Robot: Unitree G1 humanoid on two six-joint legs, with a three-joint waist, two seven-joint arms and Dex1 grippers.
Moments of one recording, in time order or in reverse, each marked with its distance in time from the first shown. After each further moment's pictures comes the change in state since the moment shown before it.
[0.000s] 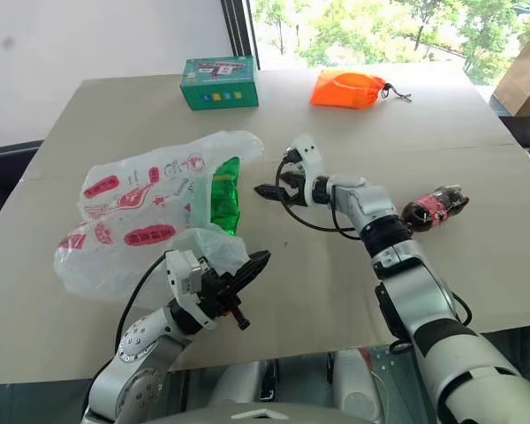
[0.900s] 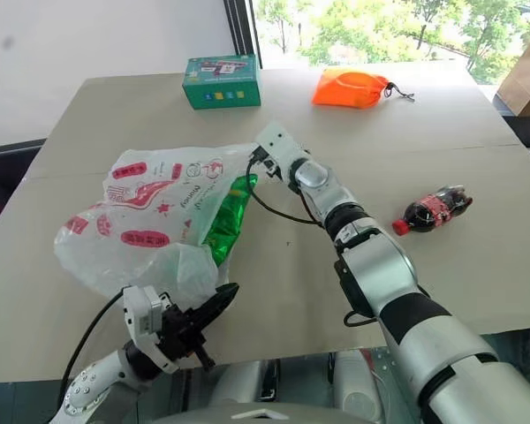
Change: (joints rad) left arm 0.280 0.103 0.139 -0.129 -0.067 -0.023 -0.012; right arm -0.203 0.182 -0.127 0.489 -0.417 -0.450 -0.400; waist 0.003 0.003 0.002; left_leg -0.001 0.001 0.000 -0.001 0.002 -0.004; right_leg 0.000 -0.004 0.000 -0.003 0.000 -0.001
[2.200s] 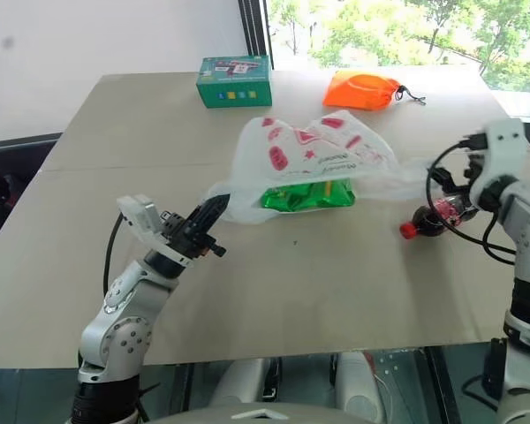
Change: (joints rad) left arm -0.547 -0.170 0.067 0.174 -0.108 0.161 0.209; right arm 0.773 -0.629 -0.586 -1.540 0.397 1.269 0.070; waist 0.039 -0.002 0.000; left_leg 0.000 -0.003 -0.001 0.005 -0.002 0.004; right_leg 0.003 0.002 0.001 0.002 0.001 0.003
